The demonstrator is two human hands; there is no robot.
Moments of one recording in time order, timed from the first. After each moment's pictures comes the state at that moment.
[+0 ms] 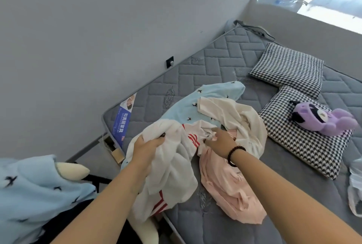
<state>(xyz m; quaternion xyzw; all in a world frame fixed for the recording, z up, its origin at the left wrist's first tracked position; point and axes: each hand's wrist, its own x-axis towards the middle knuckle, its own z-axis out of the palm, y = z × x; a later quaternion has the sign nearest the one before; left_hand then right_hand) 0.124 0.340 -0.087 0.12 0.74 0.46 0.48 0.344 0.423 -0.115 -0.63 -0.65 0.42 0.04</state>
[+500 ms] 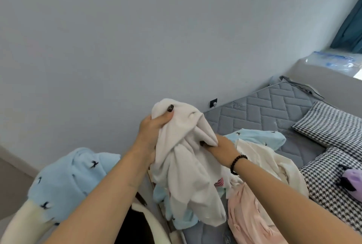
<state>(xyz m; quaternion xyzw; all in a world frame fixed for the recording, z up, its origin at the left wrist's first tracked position) 0.076 0.266 0.122 0.20 0.57 0.65 0.46 0.242 0.383 0.036 -0.40 -0.81 0.41 0.15</state>
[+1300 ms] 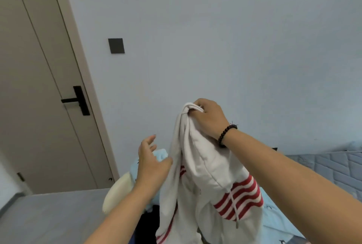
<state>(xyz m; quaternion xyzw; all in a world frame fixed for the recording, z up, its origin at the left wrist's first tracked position) 0.017 -0.010 0.154 0.21 0.76 0.61 0.05 0.068 0.157 0.252 -0.16 -0.86 0.39 0.30</state>
